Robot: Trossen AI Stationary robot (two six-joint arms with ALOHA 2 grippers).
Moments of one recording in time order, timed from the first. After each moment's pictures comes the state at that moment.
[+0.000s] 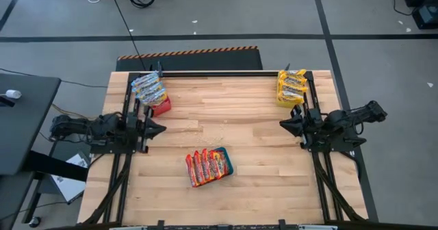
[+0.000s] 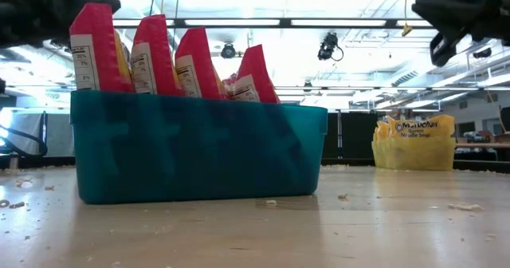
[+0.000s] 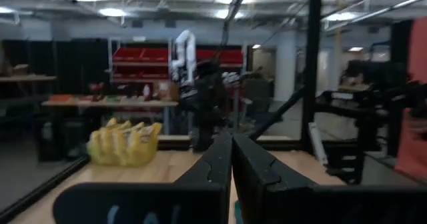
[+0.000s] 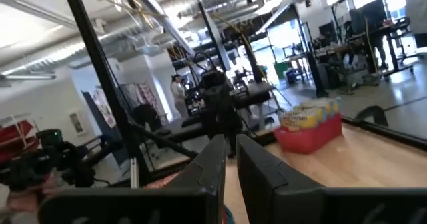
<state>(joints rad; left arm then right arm) -0.12 0.04 0.04 0.25 -0.13 0.00 0.34 0.00 0.06 0.21 0.37 0.23</state>
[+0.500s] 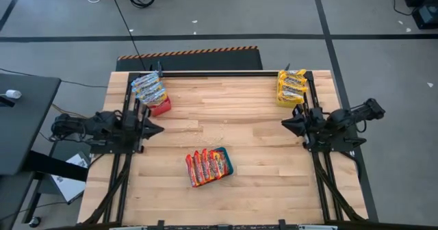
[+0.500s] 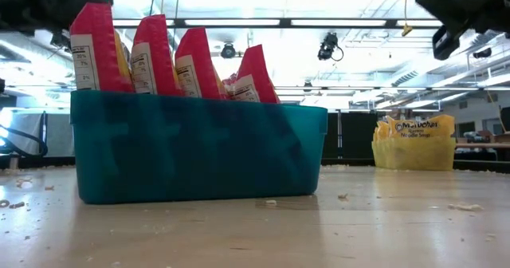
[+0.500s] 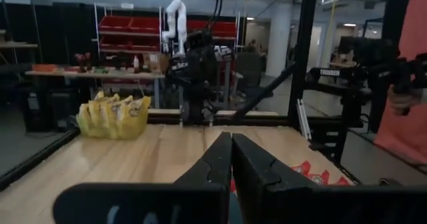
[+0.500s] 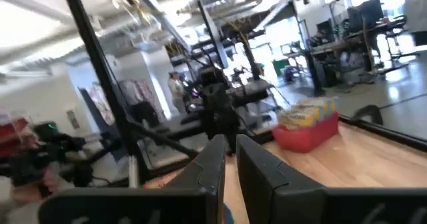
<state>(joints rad) -0.17 0.00 0.12 0.01 -0.13 -0.04 0.40 0.00 0.08 0.16 0.44 0.21</state>
